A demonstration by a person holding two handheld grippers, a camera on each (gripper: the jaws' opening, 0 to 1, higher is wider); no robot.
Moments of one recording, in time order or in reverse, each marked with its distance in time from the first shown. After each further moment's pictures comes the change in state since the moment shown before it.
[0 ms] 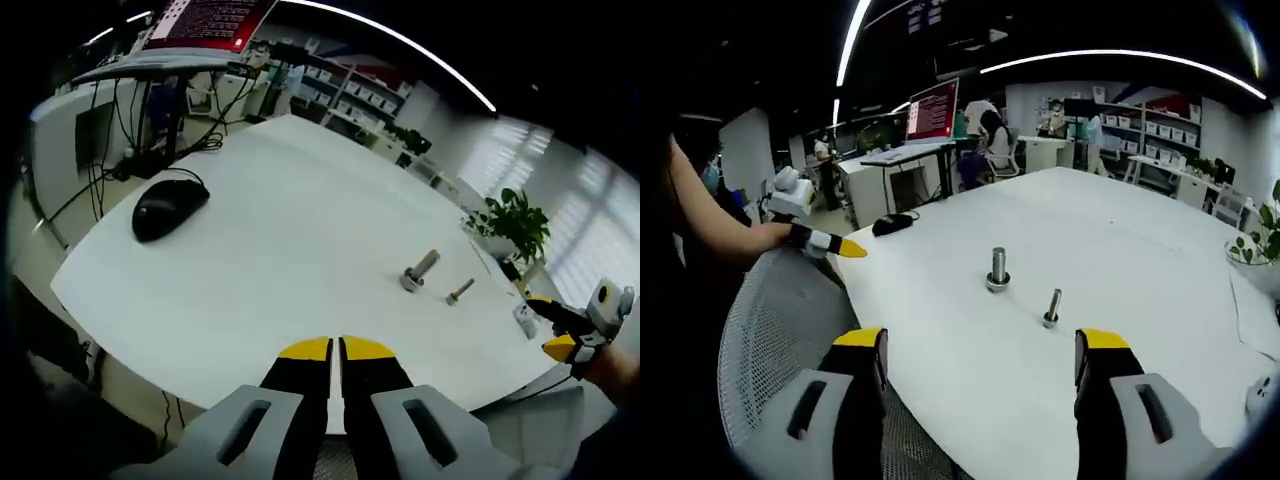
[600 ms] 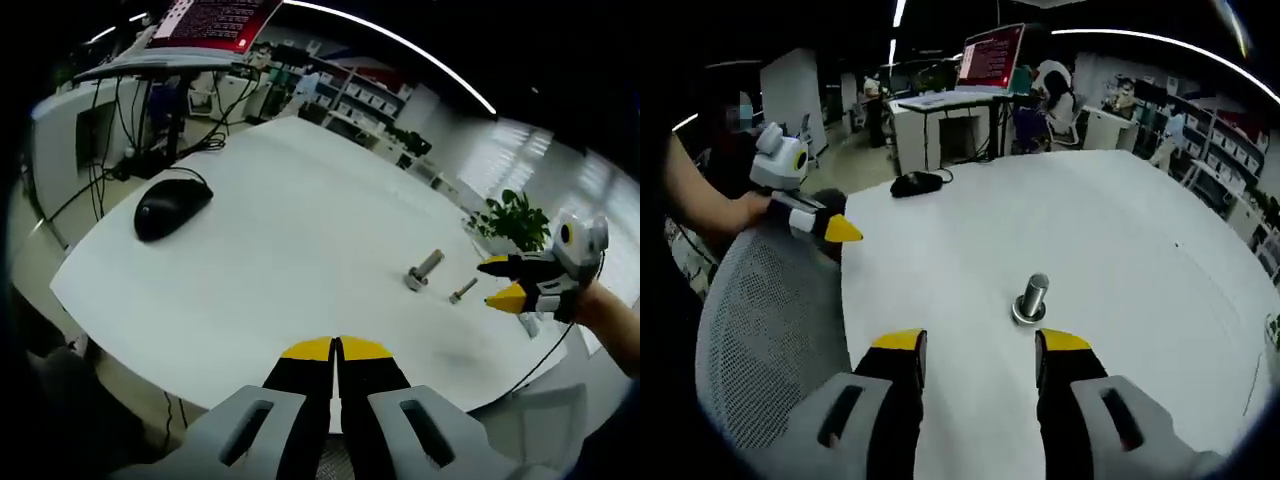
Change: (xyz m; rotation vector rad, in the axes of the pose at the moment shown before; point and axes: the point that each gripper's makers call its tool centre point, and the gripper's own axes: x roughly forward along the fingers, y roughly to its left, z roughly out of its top) left arm 0.004 0.006 -0.005 0.030 0.029 0.011; right arm 0.087 0.028 0.028 -0.142 0.175 0.248
